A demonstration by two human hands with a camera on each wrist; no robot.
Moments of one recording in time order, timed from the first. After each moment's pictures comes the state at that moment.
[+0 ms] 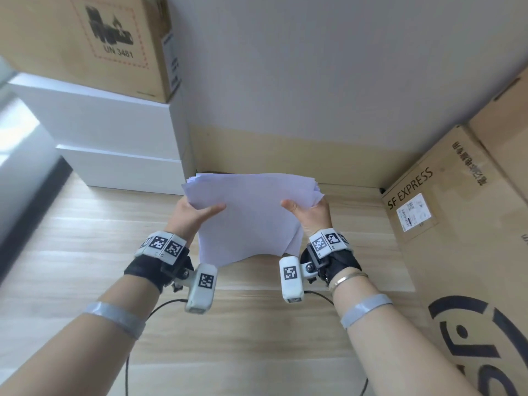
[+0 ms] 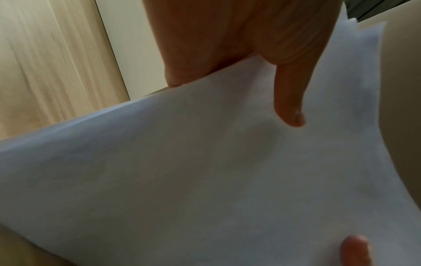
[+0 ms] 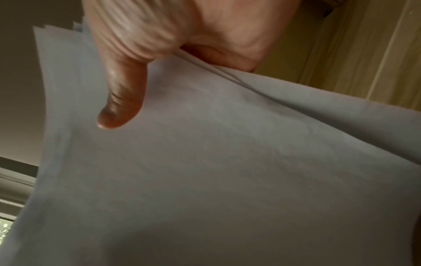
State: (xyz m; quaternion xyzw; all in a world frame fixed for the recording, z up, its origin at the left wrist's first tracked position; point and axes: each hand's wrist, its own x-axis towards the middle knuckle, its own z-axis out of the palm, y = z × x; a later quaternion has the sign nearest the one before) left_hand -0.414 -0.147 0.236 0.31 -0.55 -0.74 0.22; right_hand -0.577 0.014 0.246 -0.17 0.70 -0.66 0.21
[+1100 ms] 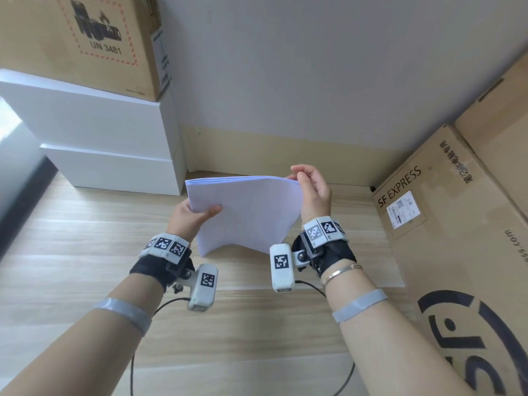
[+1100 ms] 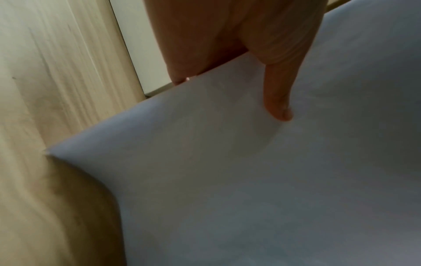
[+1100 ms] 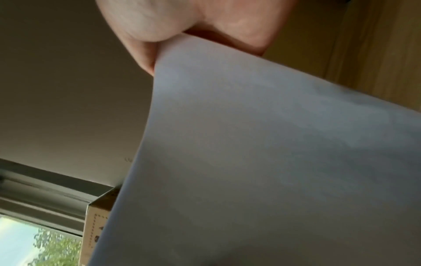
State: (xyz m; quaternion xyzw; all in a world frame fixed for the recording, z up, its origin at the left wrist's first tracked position) left_hand -0.425 -0.148 0.210 0.36 -0.58 -0.70 0.20; right_hand -0.572 0.005 0.276 -0.16 0.69 -0.70 0.12
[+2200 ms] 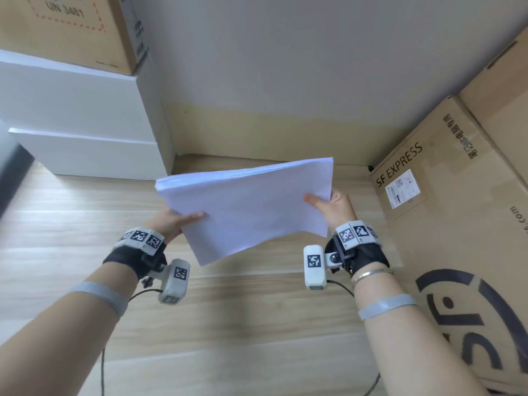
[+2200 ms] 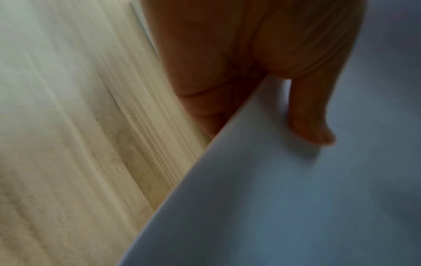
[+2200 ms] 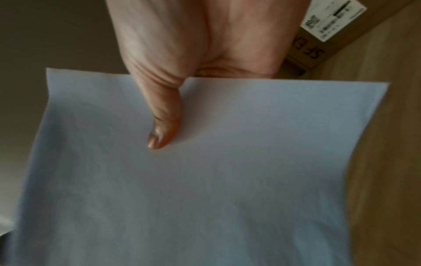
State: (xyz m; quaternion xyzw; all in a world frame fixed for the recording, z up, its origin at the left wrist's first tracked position) left_hand -0.413 -0.169 0.160 0.35 -0.56 -0.75 0.08; right_hand -0.609 0.070 0.232 -0.09 0.79 -0.54 0.26
